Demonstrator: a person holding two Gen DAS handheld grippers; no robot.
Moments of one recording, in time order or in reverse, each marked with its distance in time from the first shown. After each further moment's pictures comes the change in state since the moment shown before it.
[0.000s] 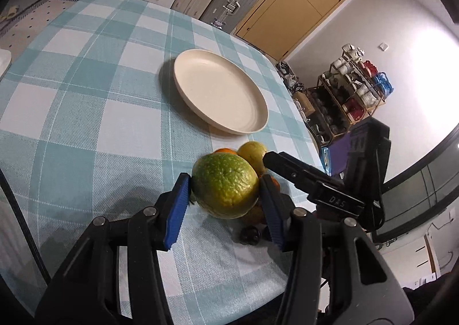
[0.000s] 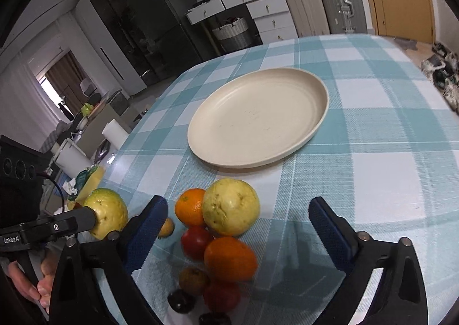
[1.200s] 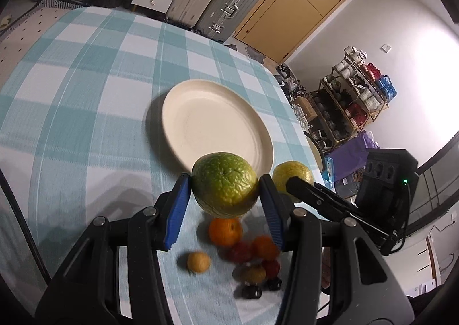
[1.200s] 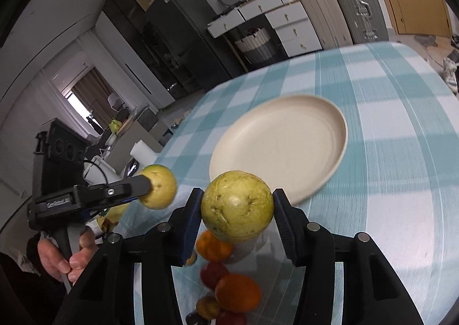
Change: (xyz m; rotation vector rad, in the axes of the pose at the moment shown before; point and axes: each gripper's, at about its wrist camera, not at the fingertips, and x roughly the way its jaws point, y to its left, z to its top) left arm 0.050 -0.008 0.084 0.024 -0.004 0.021; right arm -0.016 -0.012 0.041 0.001 -0.082 0.160
